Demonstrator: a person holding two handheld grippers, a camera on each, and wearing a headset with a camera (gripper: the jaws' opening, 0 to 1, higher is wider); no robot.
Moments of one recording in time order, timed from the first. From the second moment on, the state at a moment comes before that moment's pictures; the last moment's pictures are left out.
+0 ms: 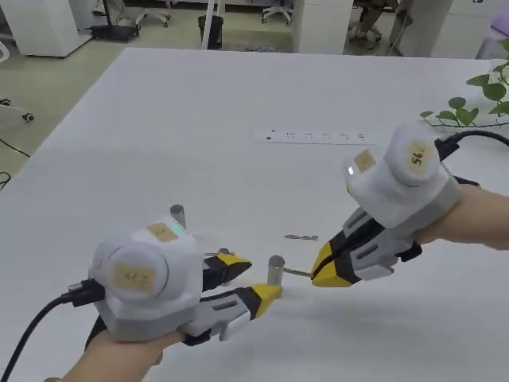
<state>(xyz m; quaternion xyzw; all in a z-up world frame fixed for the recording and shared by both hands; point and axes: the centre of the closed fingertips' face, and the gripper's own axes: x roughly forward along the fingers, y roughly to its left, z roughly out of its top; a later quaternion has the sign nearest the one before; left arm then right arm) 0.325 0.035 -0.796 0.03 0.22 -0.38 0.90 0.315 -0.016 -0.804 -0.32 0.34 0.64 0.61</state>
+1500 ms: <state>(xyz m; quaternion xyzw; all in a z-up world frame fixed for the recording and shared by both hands) 0.350 0.019 -0.833 0.05 0.26 -0.33 0.91 0.349 -0.022 -0.825 -0.41 0.35 0.62 0.58</state>
